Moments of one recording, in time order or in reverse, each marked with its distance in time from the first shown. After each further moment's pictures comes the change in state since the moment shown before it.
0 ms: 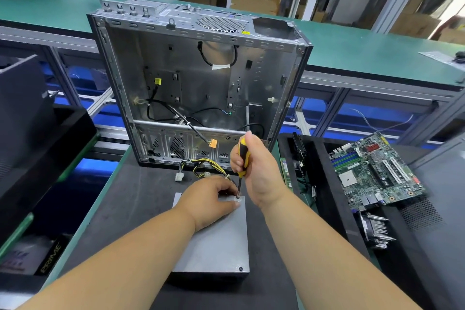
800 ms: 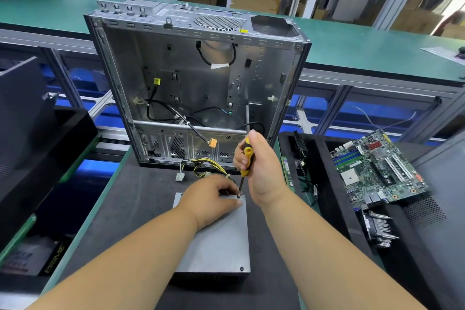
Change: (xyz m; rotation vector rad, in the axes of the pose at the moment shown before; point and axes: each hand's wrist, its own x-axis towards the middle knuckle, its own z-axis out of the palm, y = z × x) left_hand 0.002 0.003 0.001 -0.042 -0.003 -0.074; right_hand -0.001 -0.001 -0.001 0.144 0.052 -0.021
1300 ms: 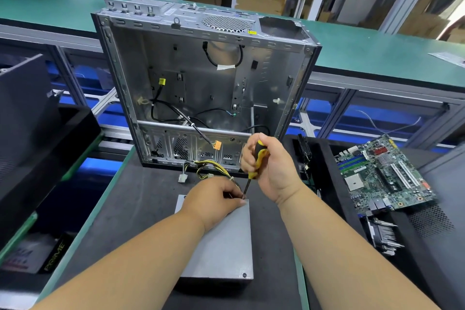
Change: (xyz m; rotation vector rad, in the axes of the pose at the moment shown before) left_hand 0.005 0.000 0.004 -0.051 0.035 -0.045; right_hand 0.015 -0.009 -0.017 -0.010 -0.119 0.100
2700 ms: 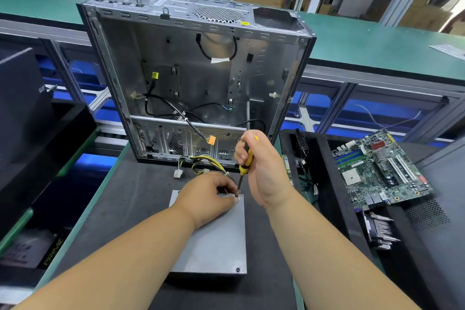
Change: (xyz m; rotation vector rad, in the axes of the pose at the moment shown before) left_hand -0.005 0.004 -0.004 0.041 -0.017 0.059; right_hand -0.012 0.009 0.012 -0.086 0.115 -0.109
